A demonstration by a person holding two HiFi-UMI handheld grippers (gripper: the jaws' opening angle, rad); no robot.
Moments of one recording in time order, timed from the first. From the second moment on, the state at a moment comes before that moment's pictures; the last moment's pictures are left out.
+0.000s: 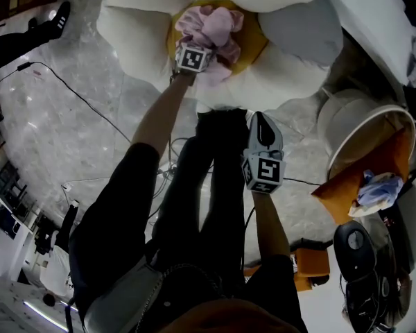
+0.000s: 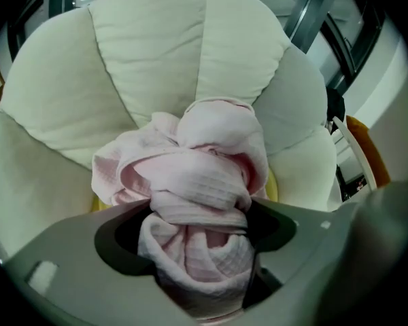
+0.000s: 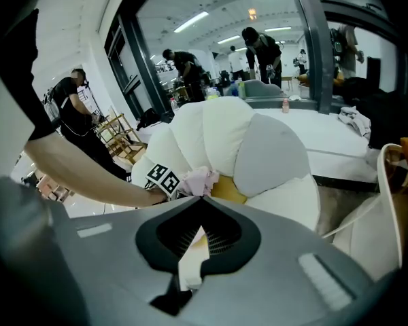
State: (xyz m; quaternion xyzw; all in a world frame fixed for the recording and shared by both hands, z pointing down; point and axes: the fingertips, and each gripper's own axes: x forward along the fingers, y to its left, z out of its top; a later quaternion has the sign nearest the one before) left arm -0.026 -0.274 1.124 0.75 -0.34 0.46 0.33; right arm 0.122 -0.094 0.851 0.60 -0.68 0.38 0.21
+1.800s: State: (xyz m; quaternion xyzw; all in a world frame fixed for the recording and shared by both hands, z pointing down) left arm -0.018 -0.234 0.573 0.89 -0.33 0.27 0.14; right arm 0.059 -0.180 0.523 0.52 -0.79 0.28 0.16
